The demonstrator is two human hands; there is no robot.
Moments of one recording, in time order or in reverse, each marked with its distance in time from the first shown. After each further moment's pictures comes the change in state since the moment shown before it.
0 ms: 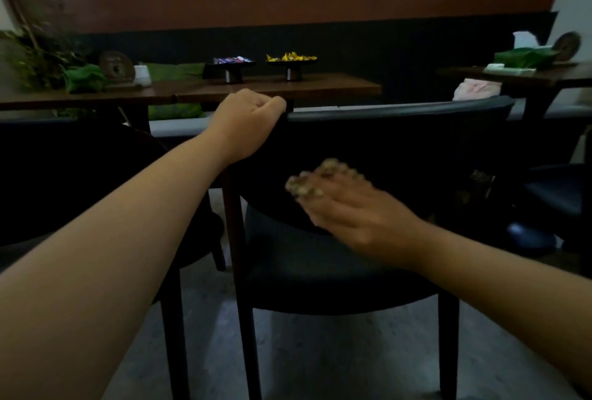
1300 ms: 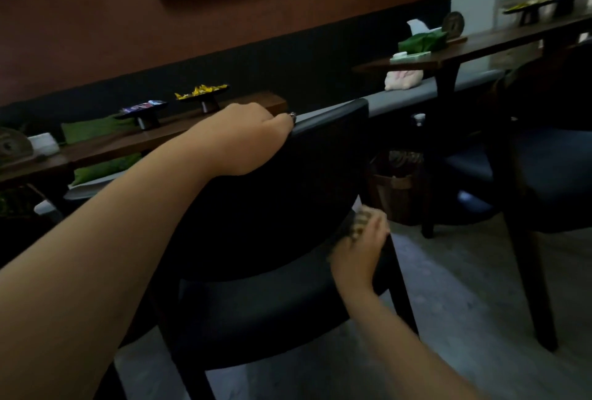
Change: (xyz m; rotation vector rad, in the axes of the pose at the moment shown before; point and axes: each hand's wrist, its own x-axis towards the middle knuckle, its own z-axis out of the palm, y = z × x) left_hand 0.059 0.180 0.085 0.848 -0.479 0.369; right_hand -0.121 0.027 0.054 0.495 0.704 1.706
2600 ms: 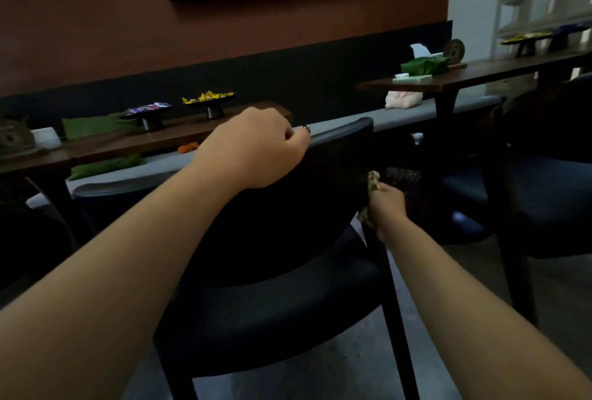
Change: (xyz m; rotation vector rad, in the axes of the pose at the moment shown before) left_hand -0.005 0.009 0.003 -0.443 0.200 -0.241; right_hand 0.122 -0.023 -0.016 0.215 -0.228 0.423
